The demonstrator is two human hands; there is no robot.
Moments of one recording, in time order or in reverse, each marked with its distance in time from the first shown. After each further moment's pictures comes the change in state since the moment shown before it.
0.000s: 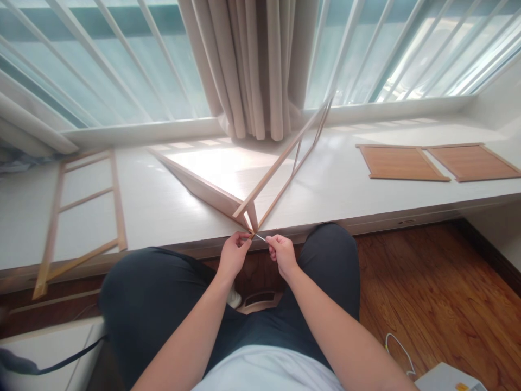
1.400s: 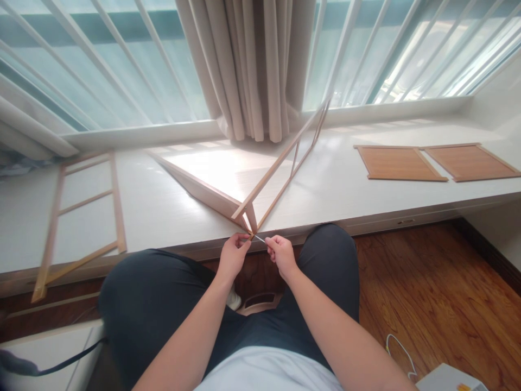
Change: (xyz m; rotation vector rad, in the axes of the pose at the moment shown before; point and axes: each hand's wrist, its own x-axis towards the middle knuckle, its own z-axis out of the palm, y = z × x) left_hand 0.001 0.001 0.001 -0.017 -0.005 -0.009; right_hand -0.001 -0.003 -0.001 -0.010 -0.019 -0.009
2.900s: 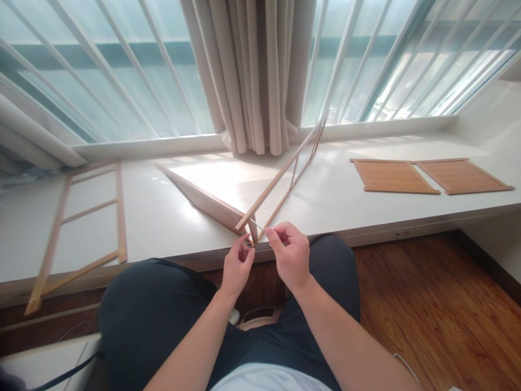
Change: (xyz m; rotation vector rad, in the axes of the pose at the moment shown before) left_hand -0.017 0.008 0.003 -0.079 0.048 0.352; right_hand -0.063 -0.127 0.032 -0.234 0.143 -0.705
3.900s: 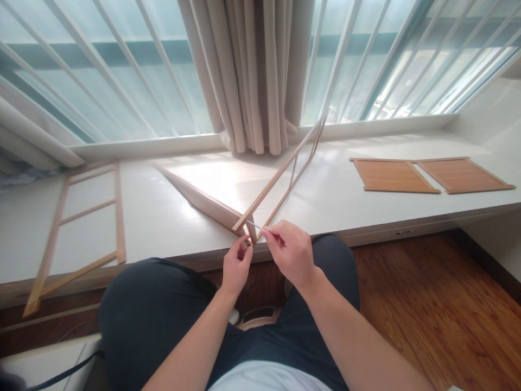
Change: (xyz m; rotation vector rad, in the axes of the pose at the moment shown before) left_hand 0.003 0.004 0.005 -0.083 0.034 -0.039; right_hand 0.016 -0.018 -0.015 -0.426 -0.146 -0.493
